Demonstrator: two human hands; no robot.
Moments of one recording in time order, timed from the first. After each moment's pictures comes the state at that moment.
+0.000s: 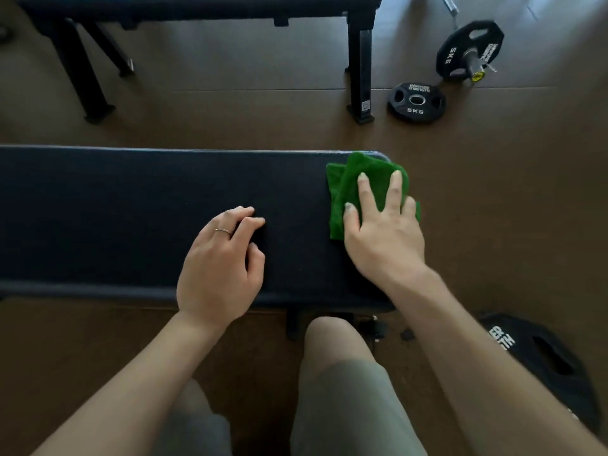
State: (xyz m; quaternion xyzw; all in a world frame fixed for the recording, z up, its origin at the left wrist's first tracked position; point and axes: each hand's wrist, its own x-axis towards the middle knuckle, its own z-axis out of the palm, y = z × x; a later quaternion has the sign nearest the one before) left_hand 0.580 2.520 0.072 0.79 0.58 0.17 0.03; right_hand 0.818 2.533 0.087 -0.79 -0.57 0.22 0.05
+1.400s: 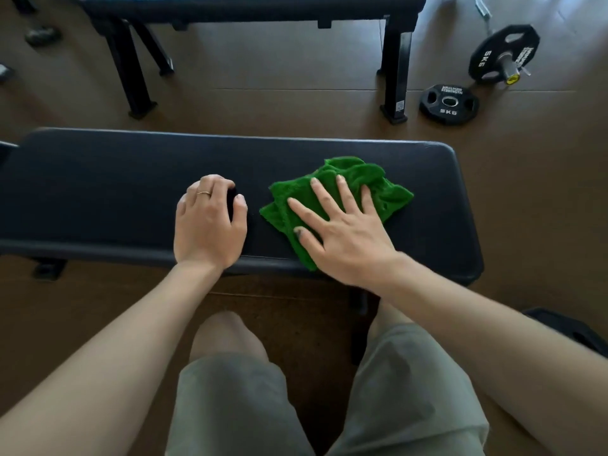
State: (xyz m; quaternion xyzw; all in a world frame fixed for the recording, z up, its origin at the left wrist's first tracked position) left_hand 0.451 2.558 0.073 0.71 0.67 0.20 0.01; right_hand 0.685 2.525 0.086 -0.59 -0.80 0.11 0.00
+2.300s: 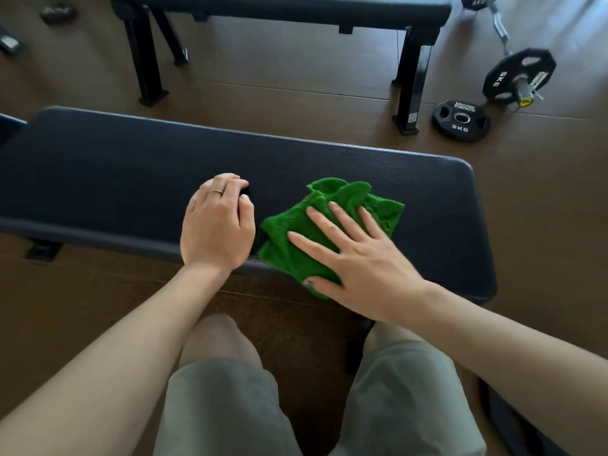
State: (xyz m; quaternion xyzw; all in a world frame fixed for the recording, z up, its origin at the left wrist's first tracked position) left_hand 0.448 2.557 0.065 0.70 0.67 0.24 0.02; right_hand 0.698 2.505 0.085 -0.46 -0.89 0.04 -0.04
